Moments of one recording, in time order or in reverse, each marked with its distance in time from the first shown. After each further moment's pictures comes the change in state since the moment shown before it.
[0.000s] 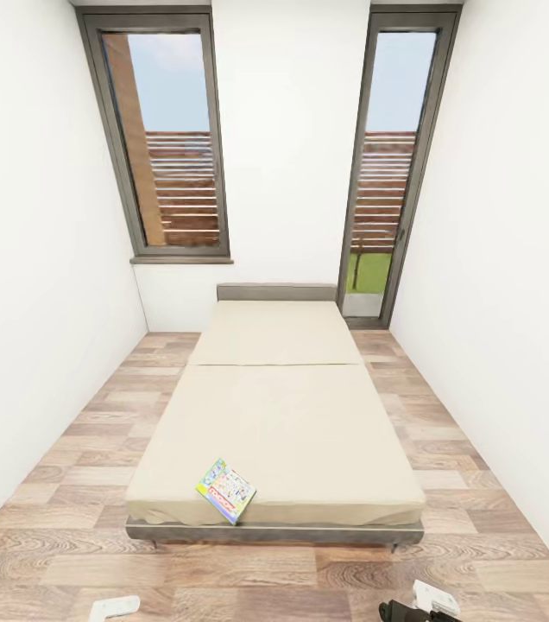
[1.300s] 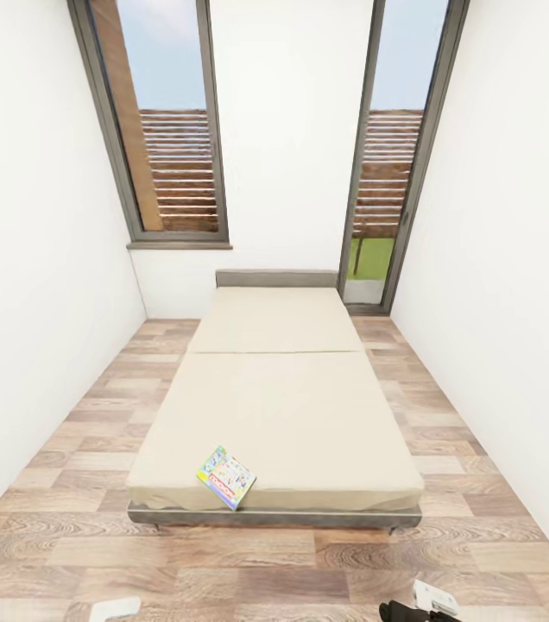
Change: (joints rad) left arm 0.010 -0.001 -0.006 0.000 0.000 -0.040 -0.001; right arm 0.000 0.000 0.001 0.000 0.006 0.000 -0.001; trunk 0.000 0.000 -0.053
